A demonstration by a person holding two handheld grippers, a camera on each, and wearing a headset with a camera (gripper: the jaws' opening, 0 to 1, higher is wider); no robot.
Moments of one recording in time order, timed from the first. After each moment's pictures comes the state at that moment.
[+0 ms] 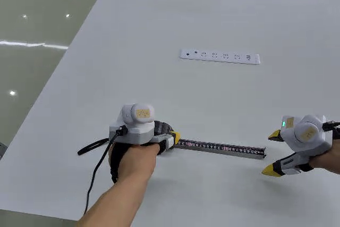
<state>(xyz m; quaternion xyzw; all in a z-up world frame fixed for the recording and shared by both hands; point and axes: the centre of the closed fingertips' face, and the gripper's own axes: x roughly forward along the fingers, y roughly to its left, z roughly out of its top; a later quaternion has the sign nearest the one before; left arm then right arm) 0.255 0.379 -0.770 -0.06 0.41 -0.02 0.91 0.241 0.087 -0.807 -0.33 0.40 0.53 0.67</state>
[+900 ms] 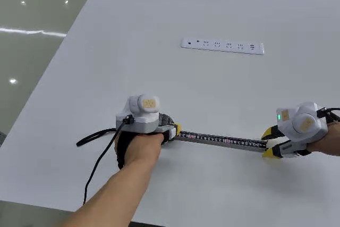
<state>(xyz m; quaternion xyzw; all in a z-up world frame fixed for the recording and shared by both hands) 0.264 0.375 -0.794 -0.06 0.43 -0.02 0.90 0.248 0.087 -0.824 -0.38 0.38 0.59 0.60</state>
